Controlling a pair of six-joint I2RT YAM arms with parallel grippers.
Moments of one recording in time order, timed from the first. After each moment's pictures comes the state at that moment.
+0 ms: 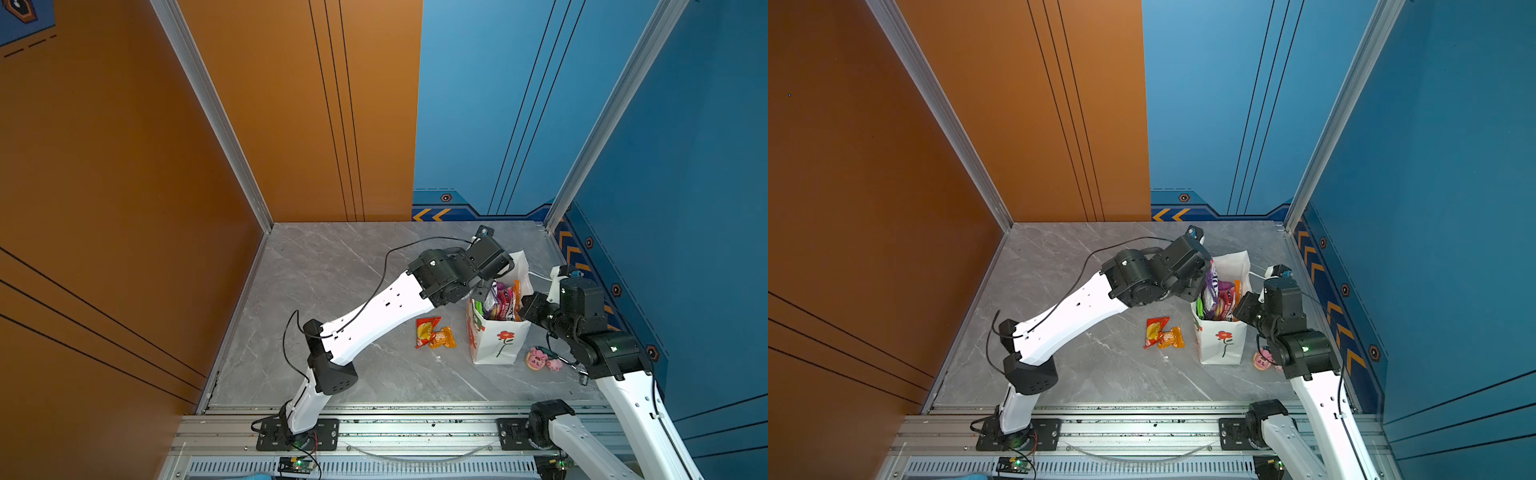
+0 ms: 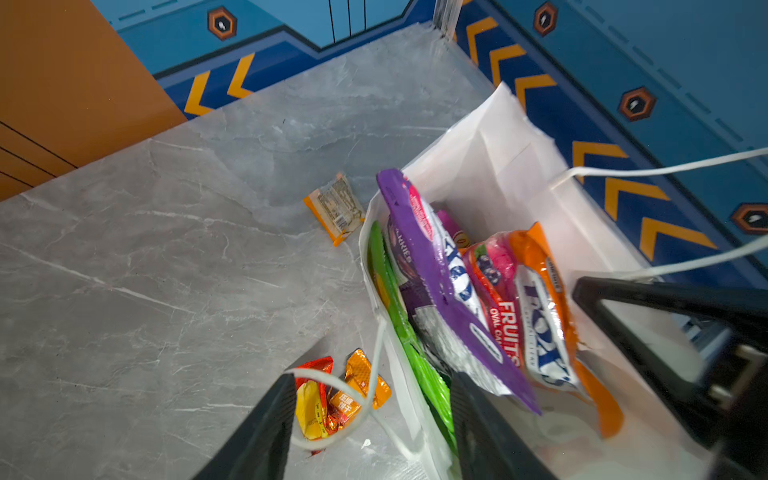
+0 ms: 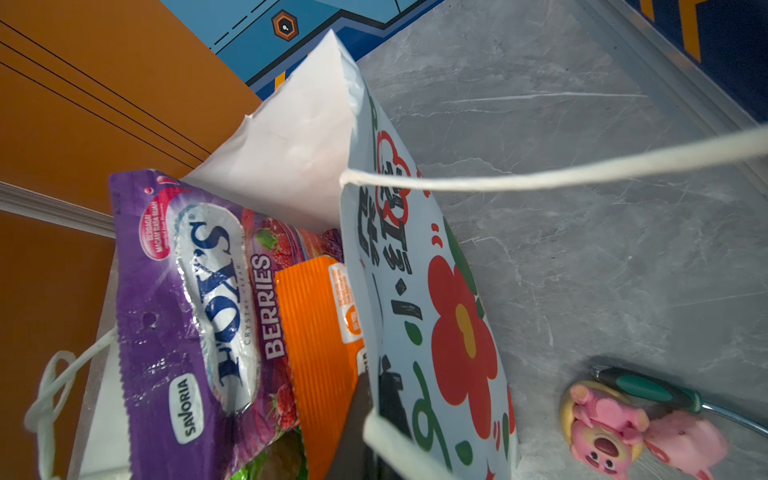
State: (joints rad) left arm -1.11 2.08 2.45 -1.22 -0.40 -0.48; right arm 0.16 0.77 0.96 -0.85 -0.01 0.58
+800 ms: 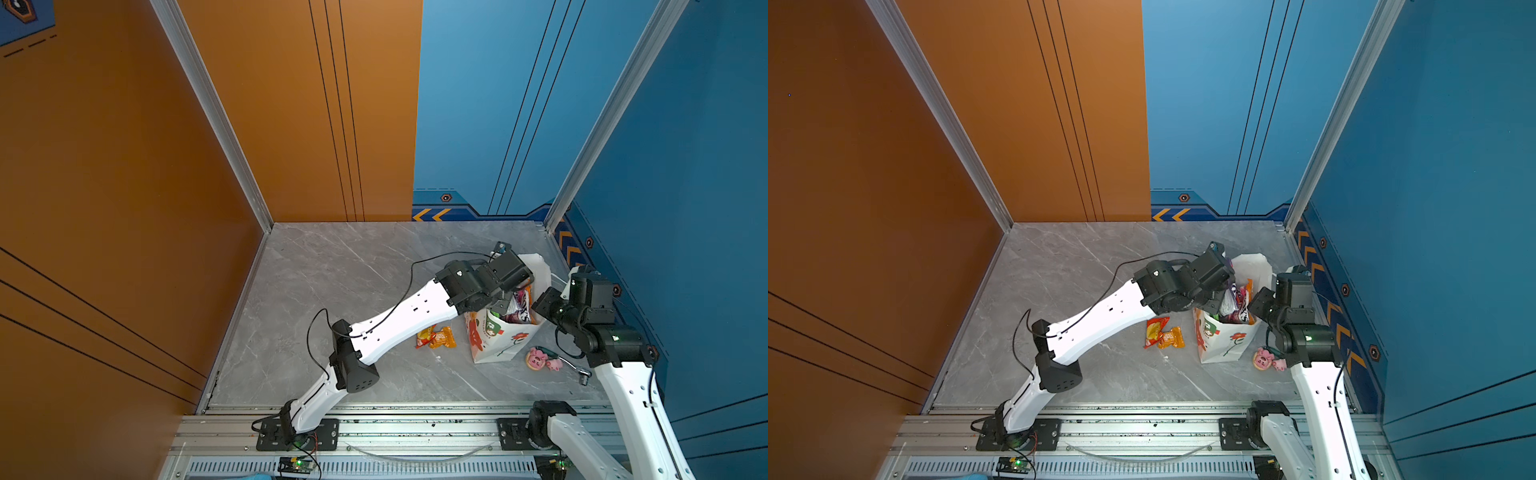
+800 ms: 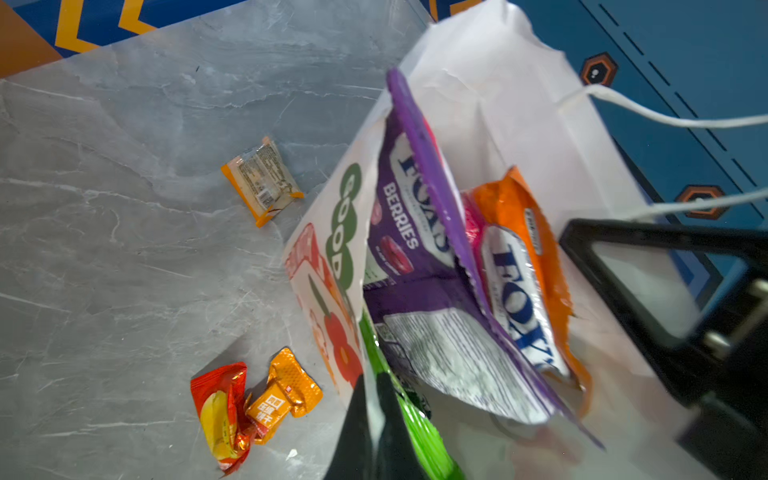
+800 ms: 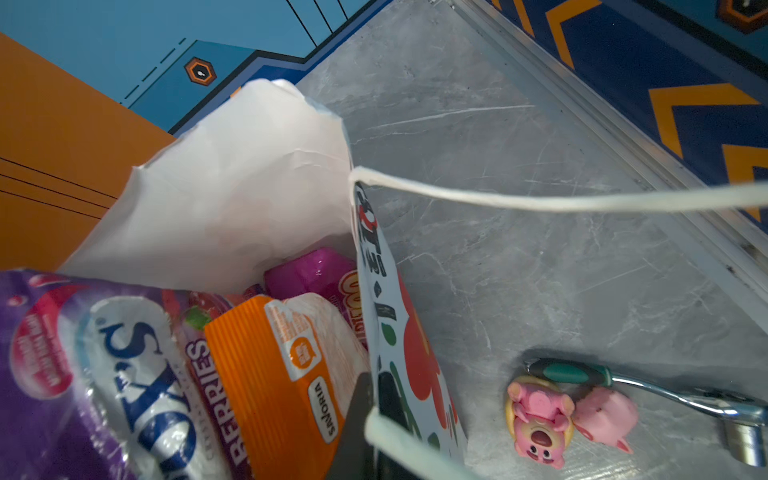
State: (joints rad) left arm -1.19 2.21 2.53 -1.15 -0.33 -0.57; right arm -0.01 0.82 0.98 -0.88 0.03 0.58
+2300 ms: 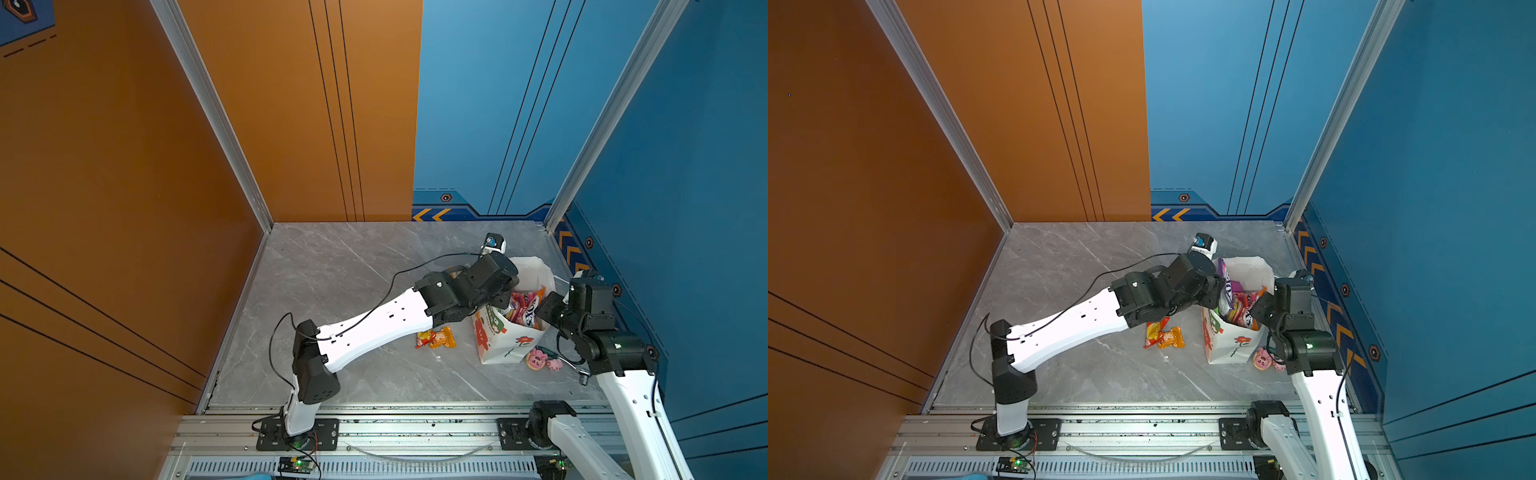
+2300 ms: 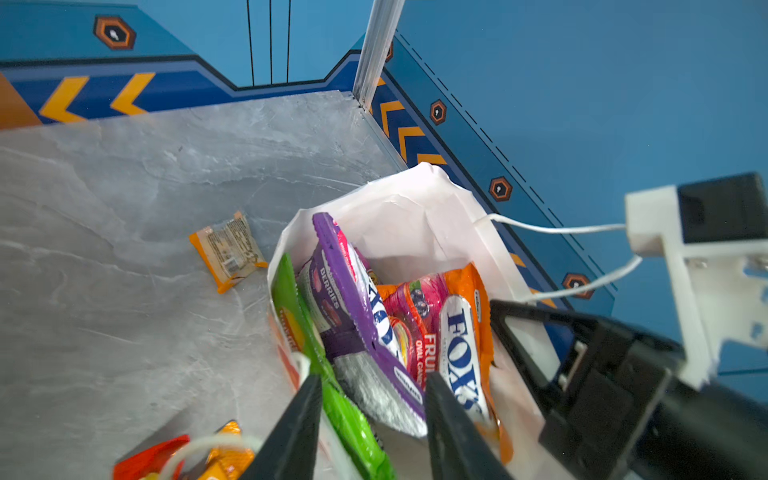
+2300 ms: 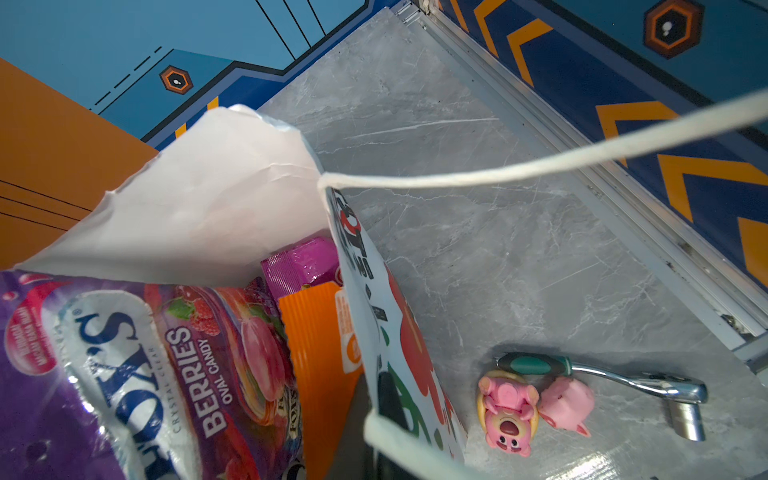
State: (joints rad) left arm -1.16 1.90 2.03 -0.67 -0.32 -0.59; right arm 0.02 0.78 0.97 -0.91 0.14 0.58
